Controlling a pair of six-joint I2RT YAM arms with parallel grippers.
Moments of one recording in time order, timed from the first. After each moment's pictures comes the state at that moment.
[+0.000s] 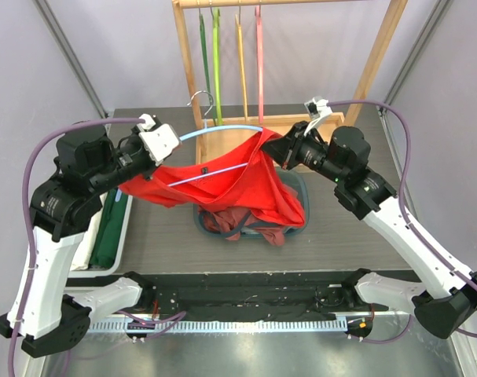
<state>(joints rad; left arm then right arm) -0.48 1.05 1.73 -0.92 0.29 0.62 0.58 1.10 1.19 -0.12 -0.27 0.46</state>
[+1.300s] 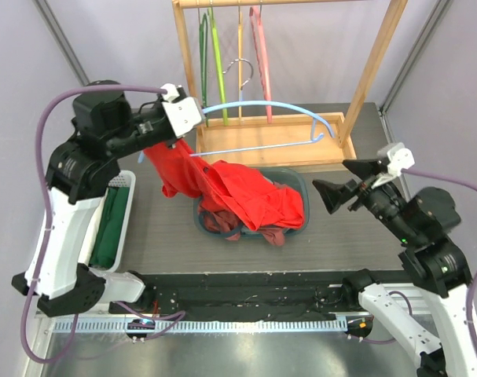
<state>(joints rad) -0.55 1.29 2.05 -0.89 0.40 0.69 0.37 0.61 1.10 -0.49 -0.22 0.08</state>
